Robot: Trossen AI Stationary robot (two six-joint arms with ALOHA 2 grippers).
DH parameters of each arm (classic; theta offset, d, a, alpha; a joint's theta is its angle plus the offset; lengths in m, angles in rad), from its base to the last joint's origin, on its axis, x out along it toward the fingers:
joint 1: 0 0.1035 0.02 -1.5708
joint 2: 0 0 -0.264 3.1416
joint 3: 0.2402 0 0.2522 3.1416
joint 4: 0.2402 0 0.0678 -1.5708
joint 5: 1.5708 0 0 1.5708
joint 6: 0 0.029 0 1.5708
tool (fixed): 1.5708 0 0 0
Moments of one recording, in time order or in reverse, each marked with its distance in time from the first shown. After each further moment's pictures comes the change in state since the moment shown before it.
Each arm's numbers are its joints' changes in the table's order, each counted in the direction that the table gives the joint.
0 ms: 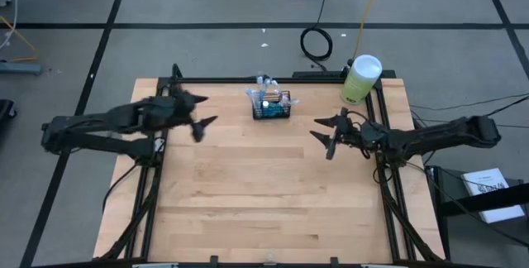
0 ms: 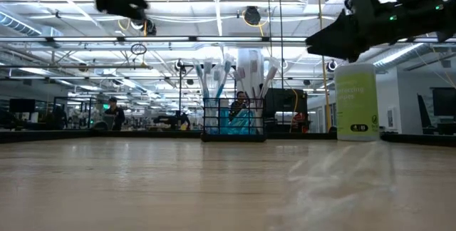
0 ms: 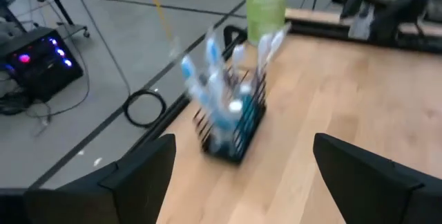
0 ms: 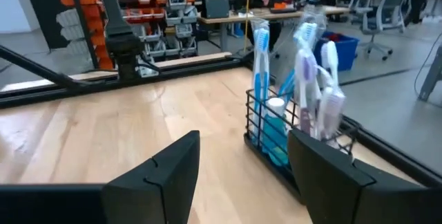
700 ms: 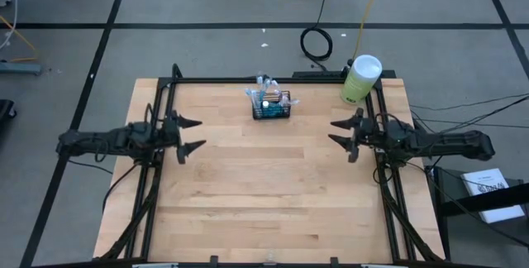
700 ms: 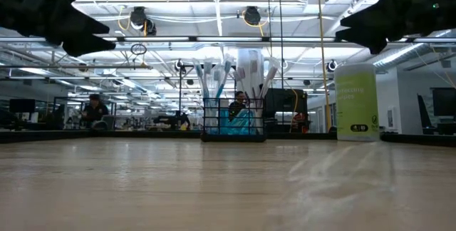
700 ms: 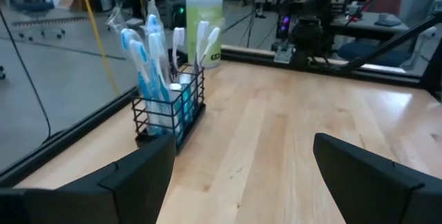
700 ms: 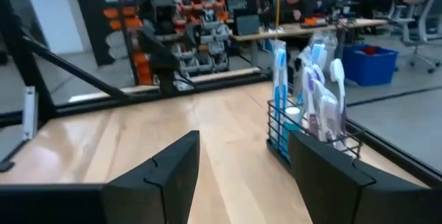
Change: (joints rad) left arm -0.154 -0.654 -0.596 -0.201 0.083 -0.026; right arm 0.000 -0.557 -0.035 0.455 -0.130 0.017
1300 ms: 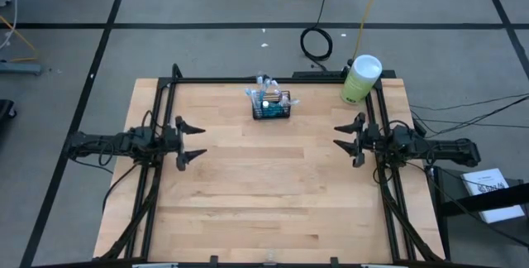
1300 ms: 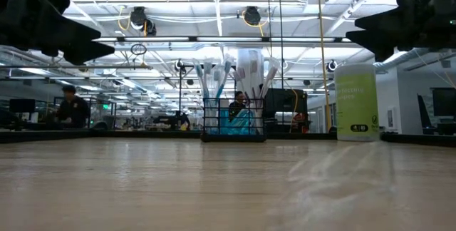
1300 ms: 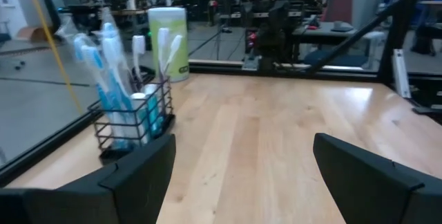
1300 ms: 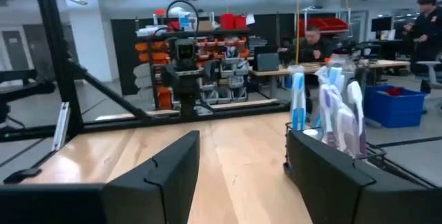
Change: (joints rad) left arm -0.038 -0.150 -0.156 -0.099 0.085 0.081; right arm 0.000 -0.295 -0.179 -0.051 -0.081 -0.055
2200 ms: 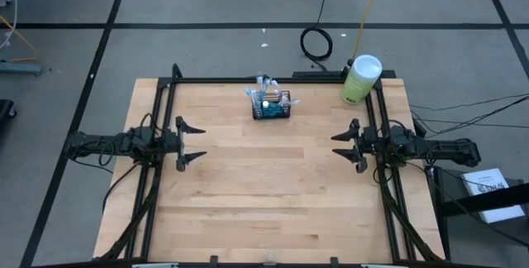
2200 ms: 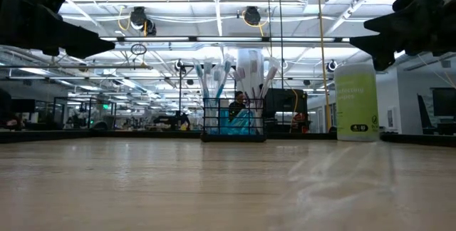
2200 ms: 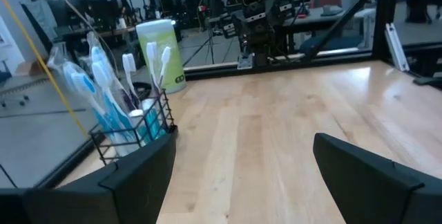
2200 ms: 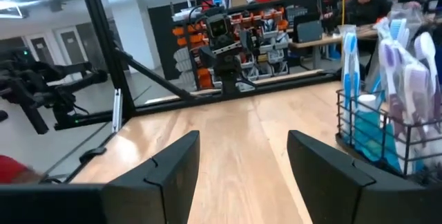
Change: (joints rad) left arm 0.000 0.001 -0.003 -0.008 0.043 0.152; right arm 0.000 0.001 -0.012 0.071 -0.156 0.134
